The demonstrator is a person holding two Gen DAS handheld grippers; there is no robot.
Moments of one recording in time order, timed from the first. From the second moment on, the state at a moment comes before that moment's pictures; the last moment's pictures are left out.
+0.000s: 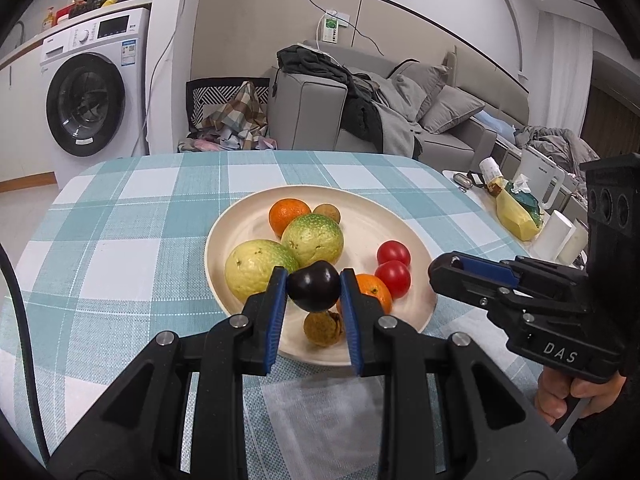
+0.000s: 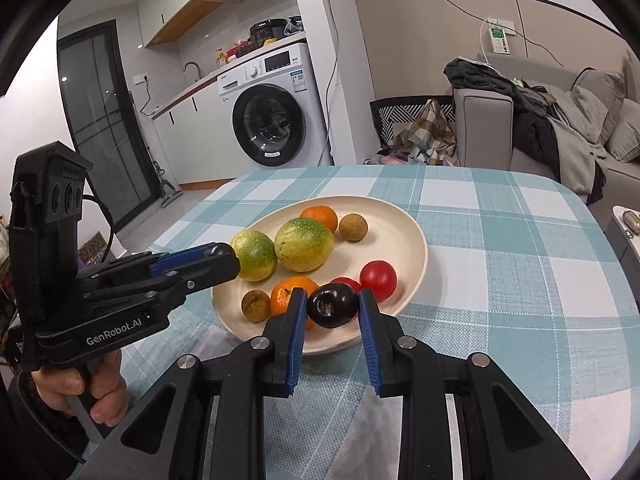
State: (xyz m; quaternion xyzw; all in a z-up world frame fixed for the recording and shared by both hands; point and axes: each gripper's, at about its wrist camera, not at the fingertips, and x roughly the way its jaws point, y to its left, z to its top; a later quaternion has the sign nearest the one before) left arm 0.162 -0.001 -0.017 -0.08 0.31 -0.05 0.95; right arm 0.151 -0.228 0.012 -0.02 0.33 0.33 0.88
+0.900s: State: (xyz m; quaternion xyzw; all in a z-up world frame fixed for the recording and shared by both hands) left arm 0.182 -0.017 -0.025 -0.05 0.32 -0.07 0.95; right arm 0.178 -0.203 0.008 -0.02 0.35 0.33 0.88
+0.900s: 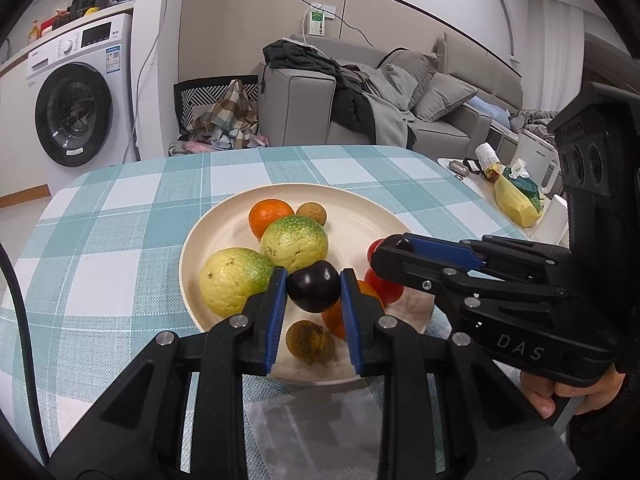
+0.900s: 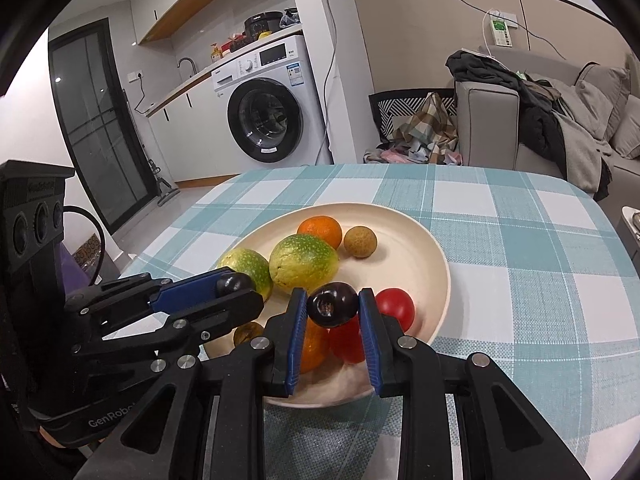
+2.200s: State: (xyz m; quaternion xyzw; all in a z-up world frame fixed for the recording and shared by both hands) left arm 0.095 0.011 -0.013 -0.06 0.28 0.02 0.96; right arm 0.134 -0.246 0.021 -0.02 0.30 0.31 0.90
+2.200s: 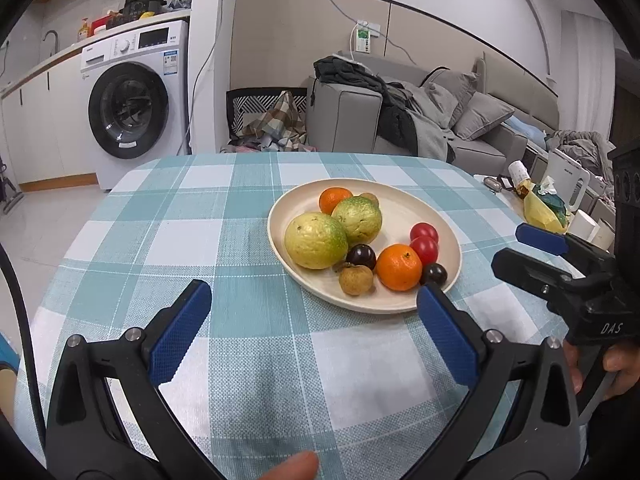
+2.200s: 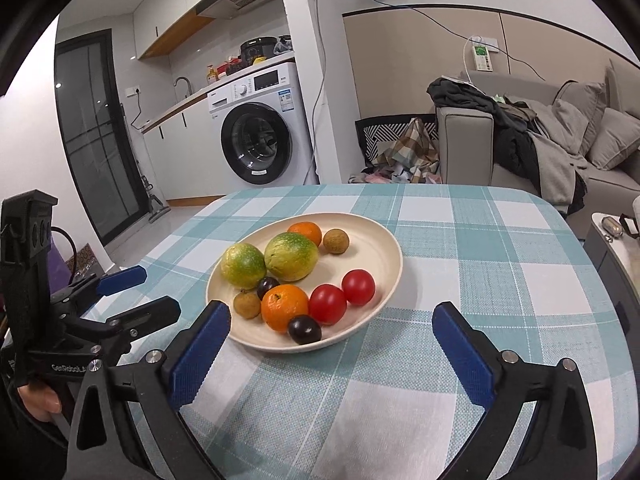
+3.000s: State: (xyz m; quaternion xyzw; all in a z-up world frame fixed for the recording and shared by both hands) left arm 0.080 0.001 -0.007 -0.05 0.27 0.01 0.96; right arm 0.114 -0.241 0.025 -0.04 0.27 0.32 0.91
